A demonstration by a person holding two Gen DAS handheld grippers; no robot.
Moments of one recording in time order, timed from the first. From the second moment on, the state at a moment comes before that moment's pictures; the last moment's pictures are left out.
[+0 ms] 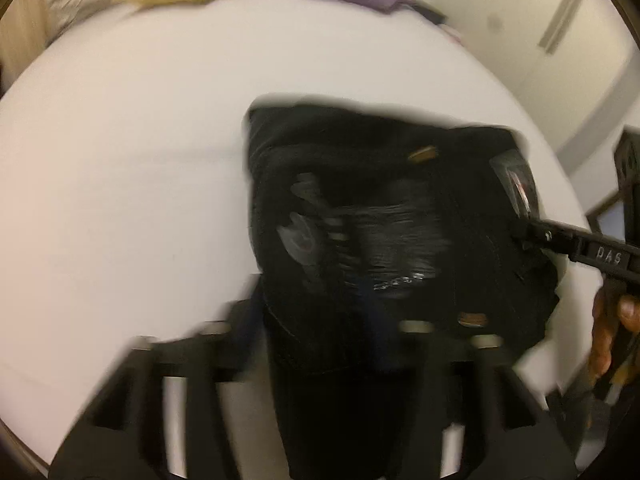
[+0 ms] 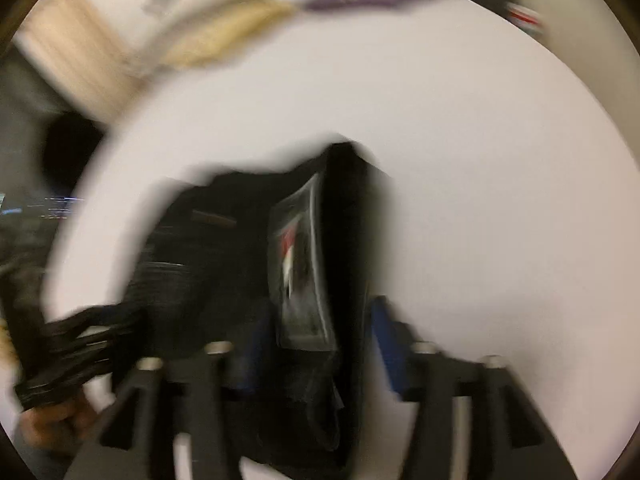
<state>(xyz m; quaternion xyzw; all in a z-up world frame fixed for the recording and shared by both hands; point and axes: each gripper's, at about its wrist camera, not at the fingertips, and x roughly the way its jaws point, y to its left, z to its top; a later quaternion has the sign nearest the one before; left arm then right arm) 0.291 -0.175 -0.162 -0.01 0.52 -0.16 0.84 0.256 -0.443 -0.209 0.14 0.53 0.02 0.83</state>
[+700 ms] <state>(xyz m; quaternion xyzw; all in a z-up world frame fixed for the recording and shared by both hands) 0.123 -0.156 0.077 0.03 0.17 -0.04 0.98 0.064 -0.413 -0.003 0.08 0.12 -0.05 0.99</state>
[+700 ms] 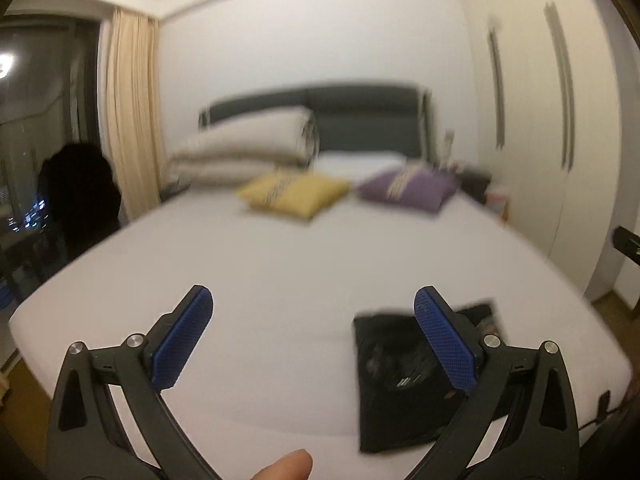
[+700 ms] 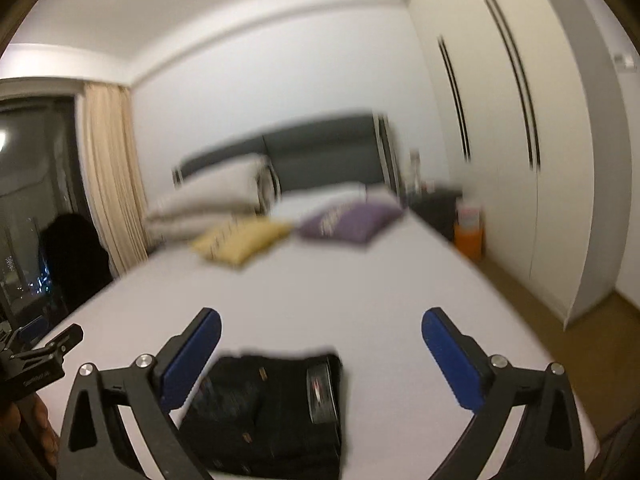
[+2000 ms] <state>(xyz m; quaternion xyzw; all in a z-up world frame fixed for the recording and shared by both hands) 0.146 -0.159 0.011 0.02 0.37 -0.03 0.93 0.079 -0.360 -0.016 0.07 0.29 -0.06 0.95</state>
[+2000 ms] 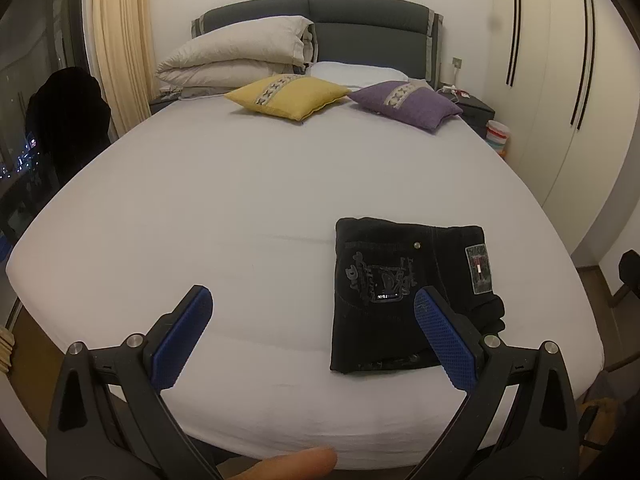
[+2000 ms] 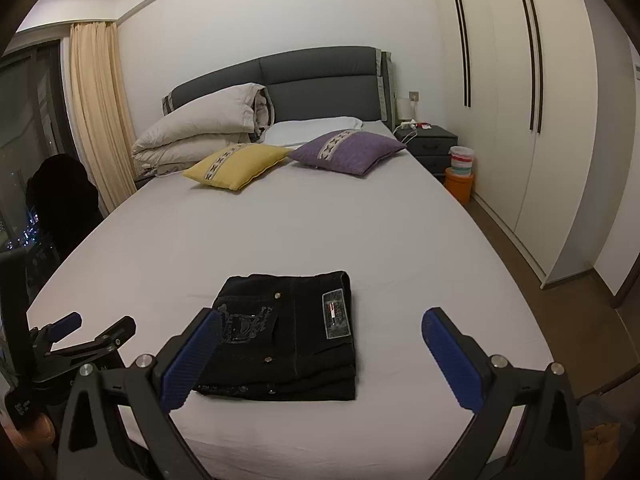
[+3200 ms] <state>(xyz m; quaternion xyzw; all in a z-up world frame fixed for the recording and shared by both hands) 0.148 -0.161 -0.007 0.02 0.39 -0.03 0.92 0.087 -0.350 -0.032 0.06 0.31 -0.05 0.95</state>
